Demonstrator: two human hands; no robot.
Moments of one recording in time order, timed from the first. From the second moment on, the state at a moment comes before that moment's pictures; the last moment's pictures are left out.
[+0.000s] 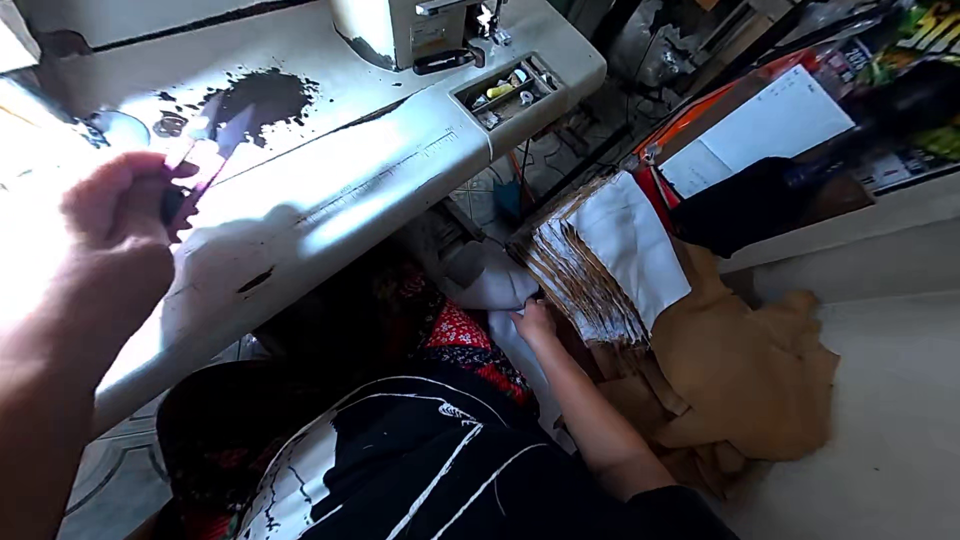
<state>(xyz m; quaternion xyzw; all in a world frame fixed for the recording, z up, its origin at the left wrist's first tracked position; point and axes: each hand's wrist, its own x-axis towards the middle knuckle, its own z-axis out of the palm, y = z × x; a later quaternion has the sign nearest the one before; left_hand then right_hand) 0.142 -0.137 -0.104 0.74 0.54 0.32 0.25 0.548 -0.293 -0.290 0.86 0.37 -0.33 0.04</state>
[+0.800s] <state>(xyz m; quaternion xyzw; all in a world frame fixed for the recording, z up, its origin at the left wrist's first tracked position) 0.228 -0.241 -0.096 0.68 0.28 0.35 0.58 0.427 -0.192 -0.093 0.59 0.65 -0.34 -0.33</state>
